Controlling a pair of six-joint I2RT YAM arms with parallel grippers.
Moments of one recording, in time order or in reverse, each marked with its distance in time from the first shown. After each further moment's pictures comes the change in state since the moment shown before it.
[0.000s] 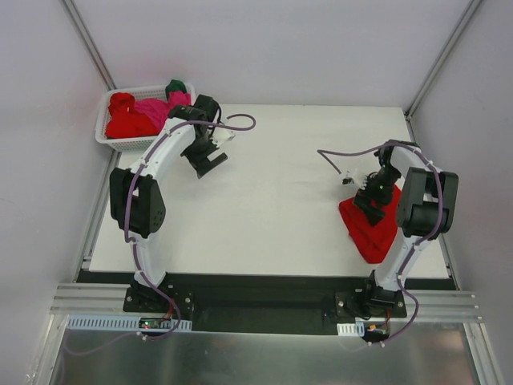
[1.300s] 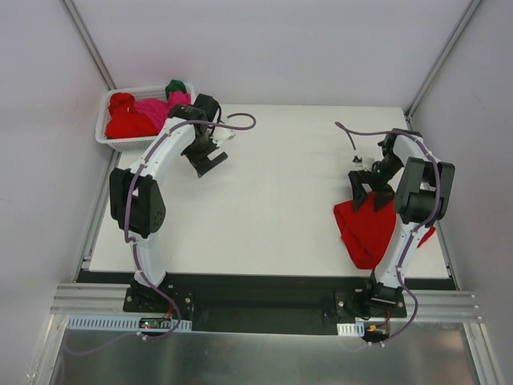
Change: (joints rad) left arm -0.003 0.000 0.004 -0.001 0.001 0.002; right arm -0.034 0.204 0.270 -0.180 -0.168 0.764
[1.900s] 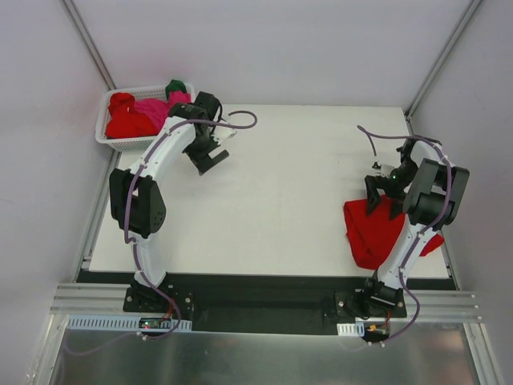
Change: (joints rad) left arm -0.007 0.000 0.029 0.000 0.001 0.000; right arm -0.127 -0.010 -0.043 0.014 0.058 0.073
